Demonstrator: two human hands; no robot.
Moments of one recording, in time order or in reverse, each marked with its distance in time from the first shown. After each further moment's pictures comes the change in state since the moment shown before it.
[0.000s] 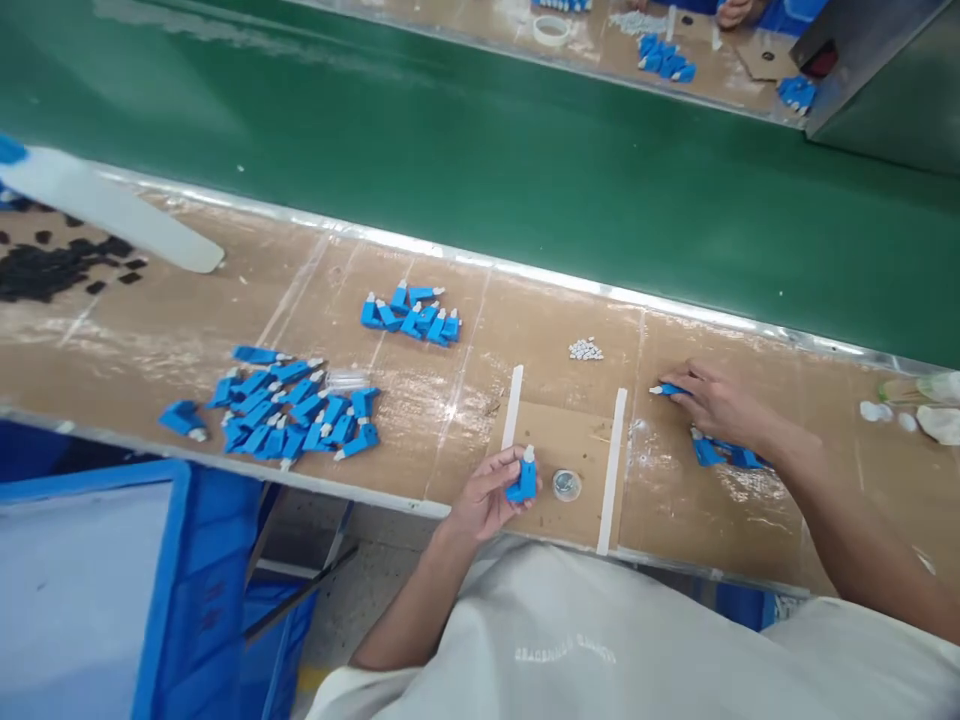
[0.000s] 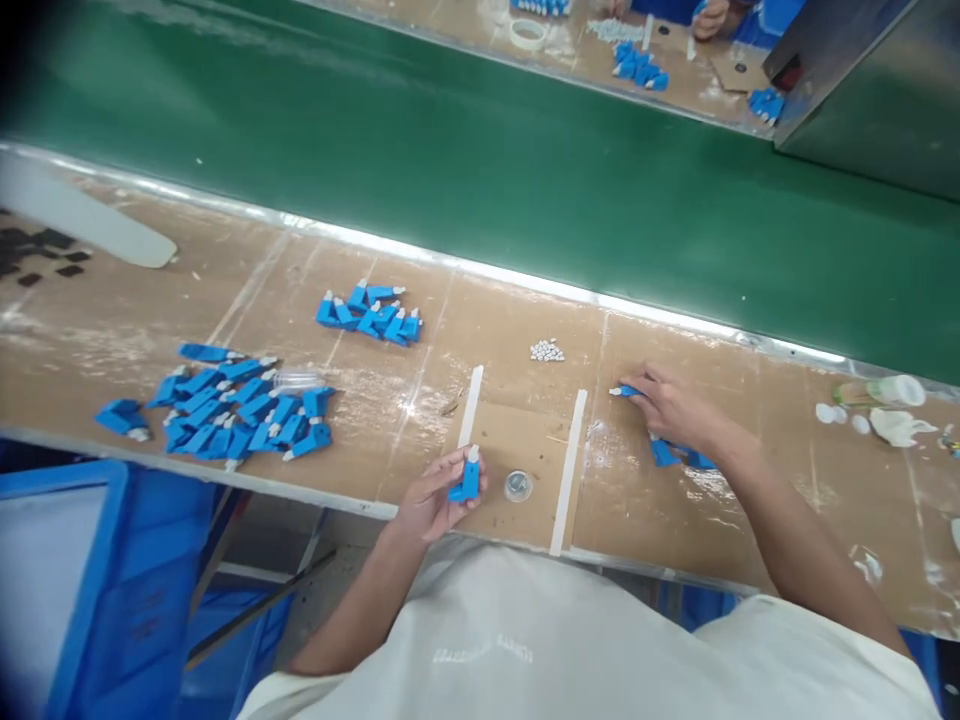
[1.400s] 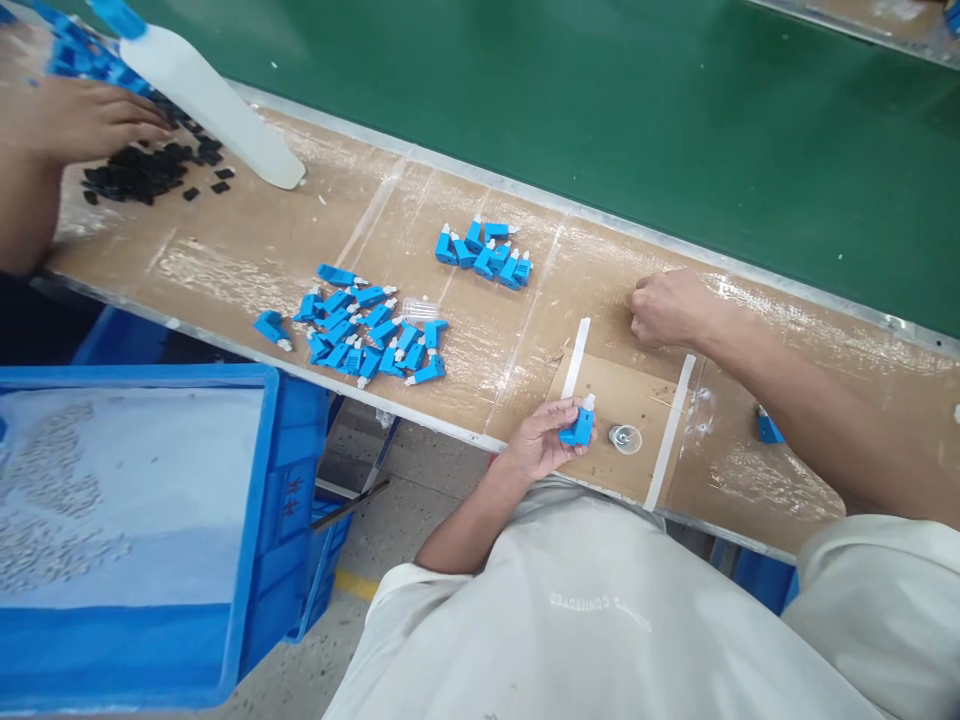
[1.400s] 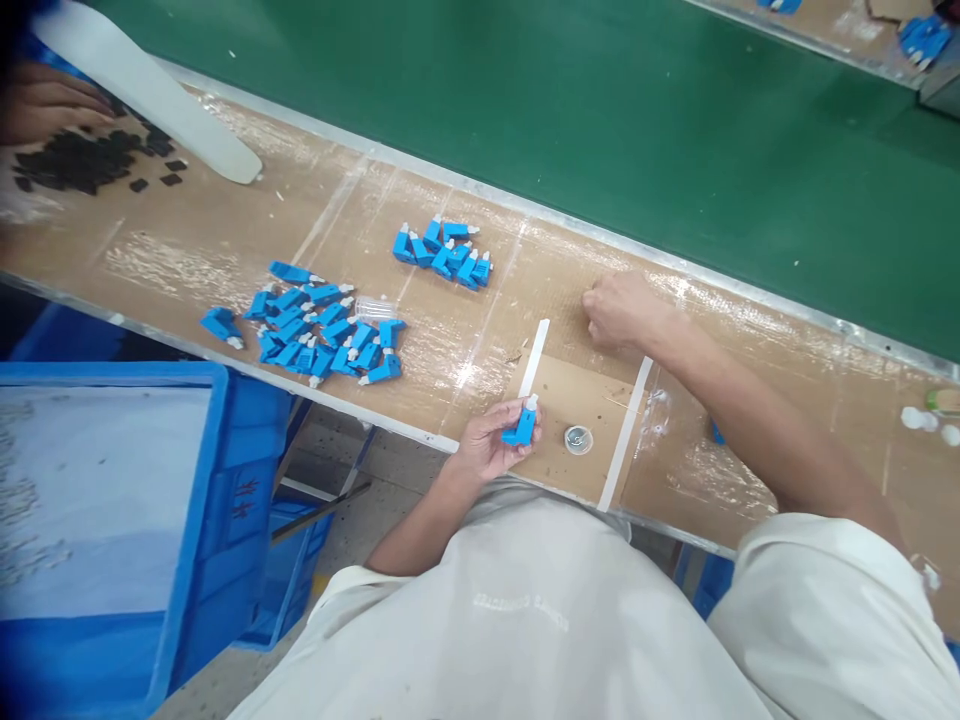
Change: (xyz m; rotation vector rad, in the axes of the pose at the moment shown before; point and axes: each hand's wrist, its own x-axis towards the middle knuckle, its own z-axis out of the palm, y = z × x) left_hand -0.001 0.012 0.000 -0.114 -0.069 0.014; right_hand 0.169 -0.092 0.072 -0.326 -0.393 -0.136
